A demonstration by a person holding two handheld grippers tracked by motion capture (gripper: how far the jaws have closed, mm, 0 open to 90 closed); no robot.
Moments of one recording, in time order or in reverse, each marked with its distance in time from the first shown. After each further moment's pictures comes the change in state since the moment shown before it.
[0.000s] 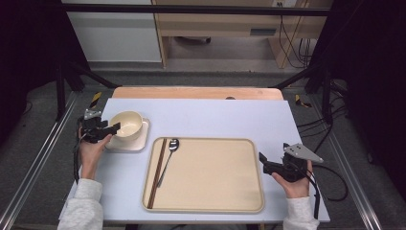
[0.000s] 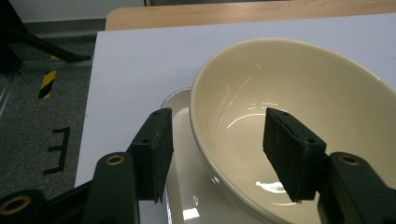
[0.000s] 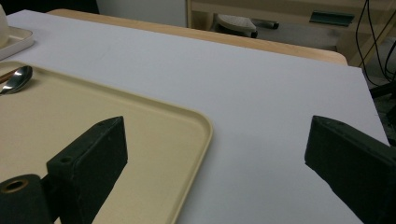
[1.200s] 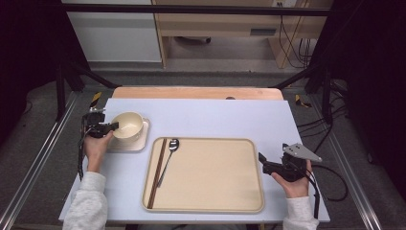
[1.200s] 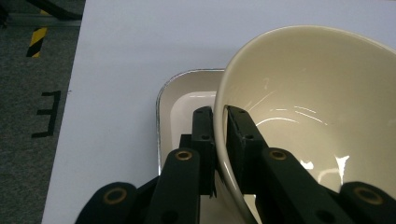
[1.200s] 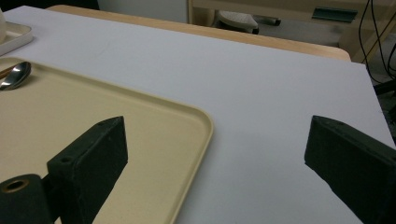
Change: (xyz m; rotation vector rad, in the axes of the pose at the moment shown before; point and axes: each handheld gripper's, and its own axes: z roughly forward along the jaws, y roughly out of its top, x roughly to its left) left arm 0.004 0.008 0.022 0.126 0.007 -0.099; right arm -0.001 -0.002 0.003 0.013 0.005 -0.001
